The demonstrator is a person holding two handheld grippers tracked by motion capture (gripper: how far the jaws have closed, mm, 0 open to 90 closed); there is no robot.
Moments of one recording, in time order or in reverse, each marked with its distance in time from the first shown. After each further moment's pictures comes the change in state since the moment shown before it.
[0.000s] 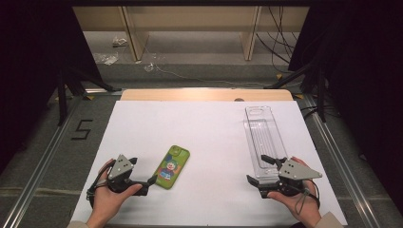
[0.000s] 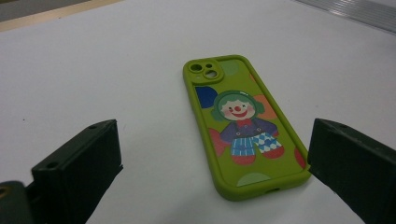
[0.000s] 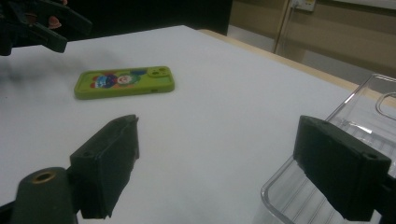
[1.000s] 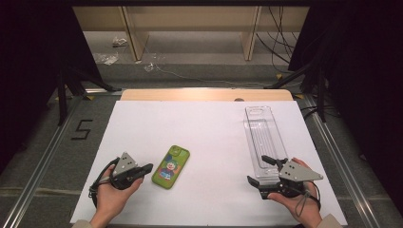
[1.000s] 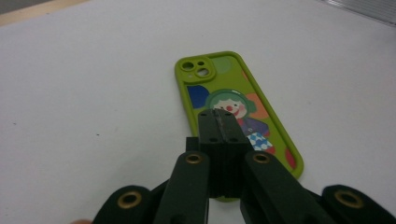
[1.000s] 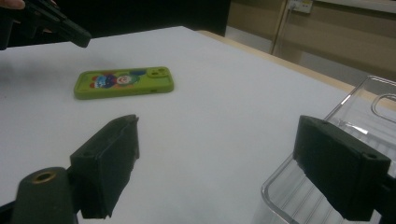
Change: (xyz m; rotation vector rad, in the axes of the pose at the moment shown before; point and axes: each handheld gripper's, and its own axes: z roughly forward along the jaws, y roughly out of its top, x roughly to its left) left arm -0.008 0.012 0.003 0.068 -0.022 0.015; right arm 0.003 0.000 -0.003 -0.002 -0.011 -0.007
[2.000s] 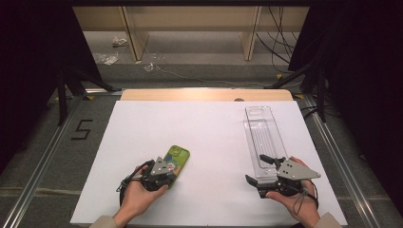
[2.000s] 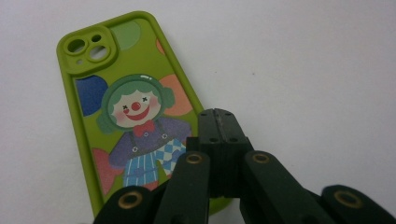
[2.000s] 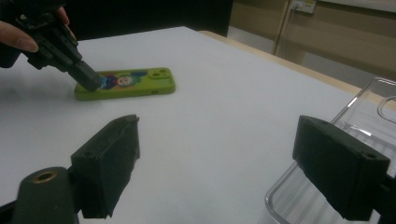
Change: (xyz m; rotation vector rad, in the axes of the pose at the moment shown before) left arm -0.044 0.015 0.052 0.223 -0.112 0.136; right arm -0.001 0.001 0.006 0.001 0.010 0.000
